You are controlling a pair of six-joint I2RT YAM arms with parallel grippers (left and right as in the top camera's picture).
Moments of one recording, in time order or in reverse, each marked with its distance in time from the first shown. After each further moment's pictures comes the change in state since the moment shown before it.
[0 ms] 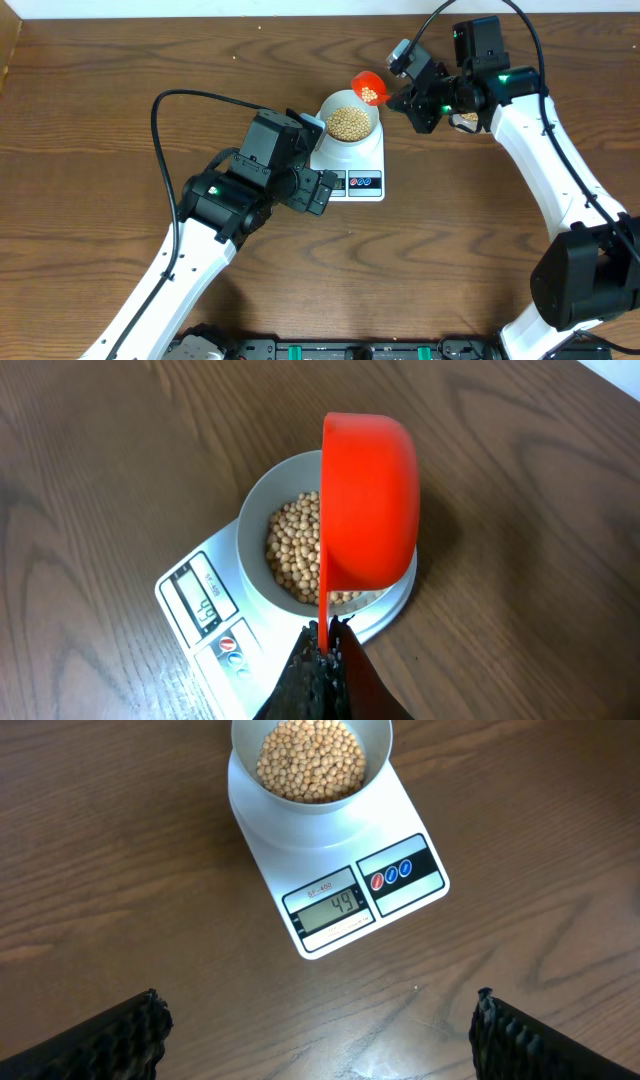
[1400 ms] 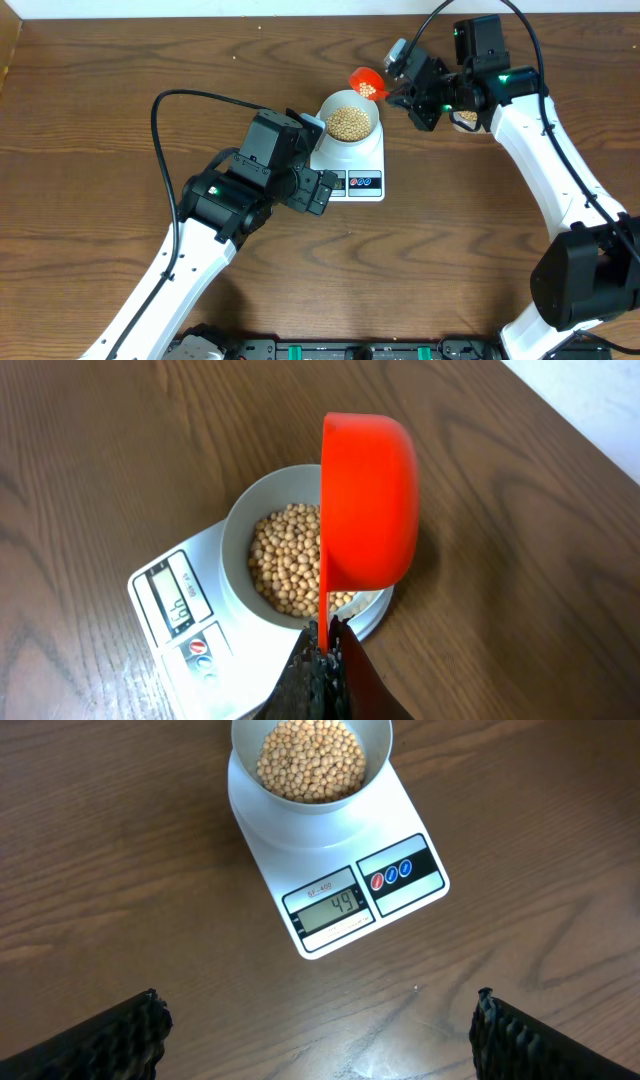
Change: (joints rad) left arm 0.000 0.000 0.000 0.000 0.000 0.000; right arm 0.000 0.000 0.000 0.036 0.000 -0.111
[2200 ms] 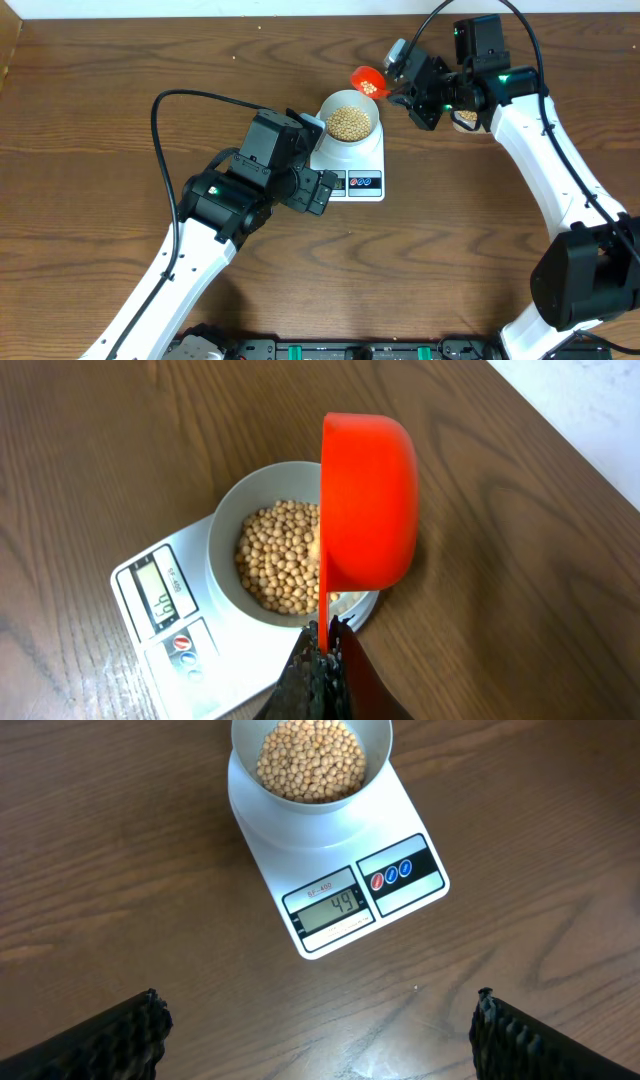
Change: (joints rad) left arm 0.000 0.000 0.000 0.000 0.000 0.000; right arm 0.000 0.000 0.000 0.006 0.023 -0.032
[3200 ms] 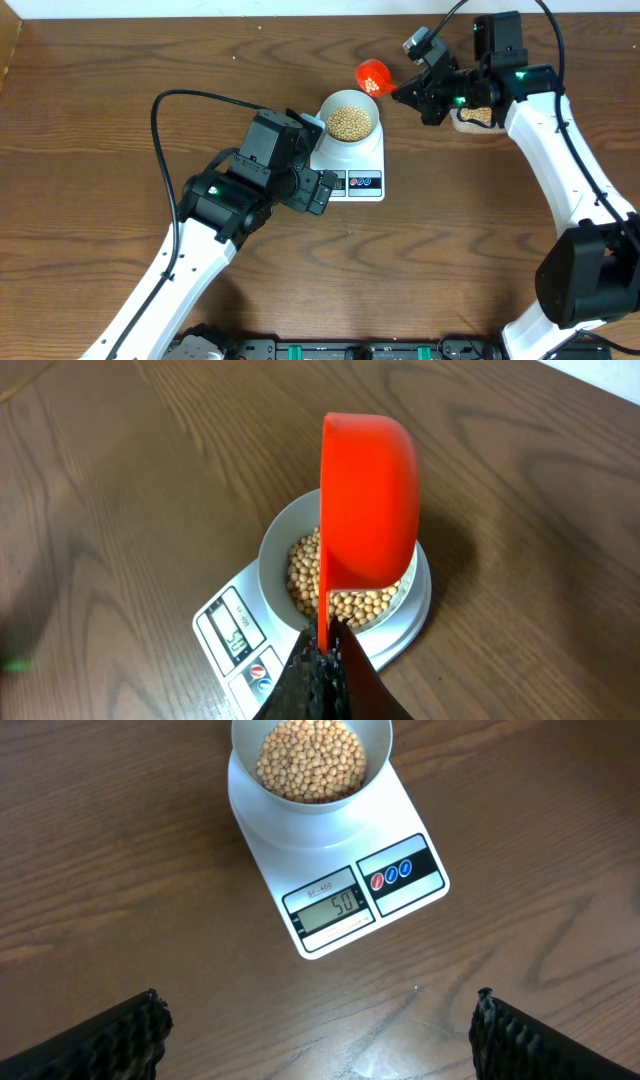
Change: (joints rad) left arm 0.000 0.000 0.000 0.000 0.000 0.000; right arm -0.062 0.000 0.000 0.000 -0.173 0.253
